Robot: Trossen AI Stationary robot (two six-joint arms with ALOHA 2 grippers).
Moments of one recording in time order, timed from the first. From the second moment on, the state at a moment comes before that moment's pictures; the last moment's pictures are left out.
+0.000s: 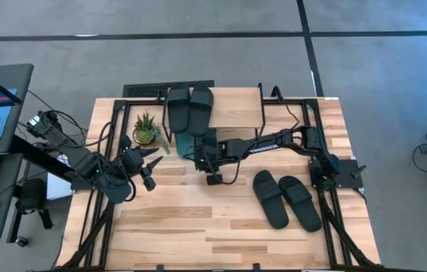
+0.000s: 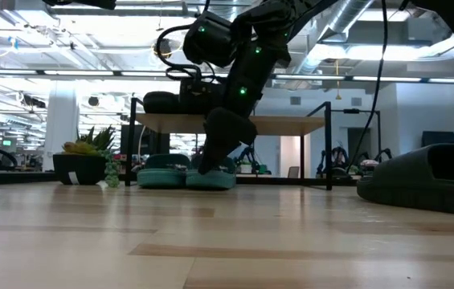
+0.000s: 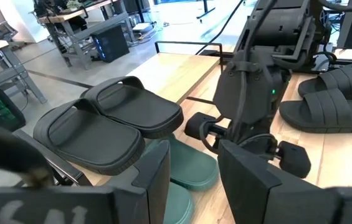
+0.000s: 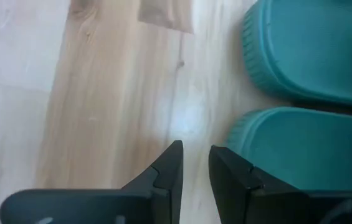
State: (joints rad) left arm -0.65 0.98 0.91 -0.74 -1.16 -0.63; right arm -0.01 2.14 1.56 -0.51 0.13 -0.29
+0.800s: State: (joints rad) left arm -0.65 0.98 0.91 -0.74 -1.16 -0.63; right arm 0.00 1.95 1.56 -0.68 0.13 -0.21
